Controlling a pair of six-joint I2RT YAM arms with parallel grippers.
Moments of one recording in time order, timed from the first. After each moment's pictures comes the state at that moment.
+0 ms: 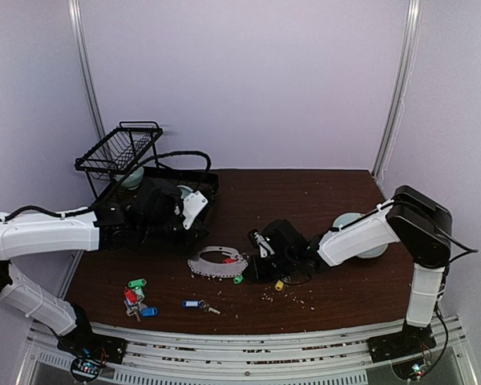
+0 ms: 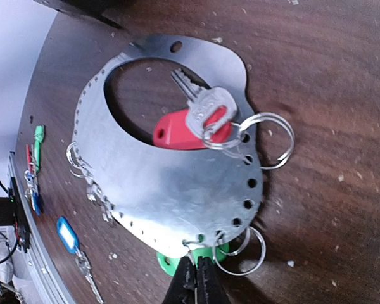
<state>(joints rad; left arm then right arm) -0.91 1.34 0.94 -0.25 -0.18 0.08 0.93 1.93 0.98 0.15 -0.18 0.73</state>
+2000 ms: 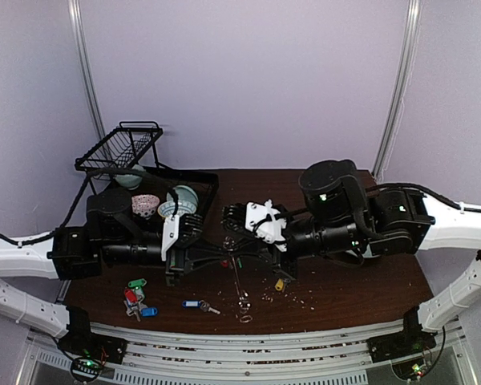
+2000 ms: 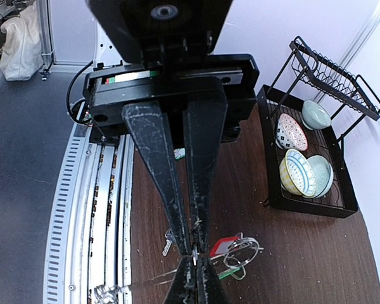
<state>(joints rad) -1.17 1.03 0.79 0.07 0.30 0.33 1.31 1.35 1.32 -0.45 -0.02 -0.32</state>
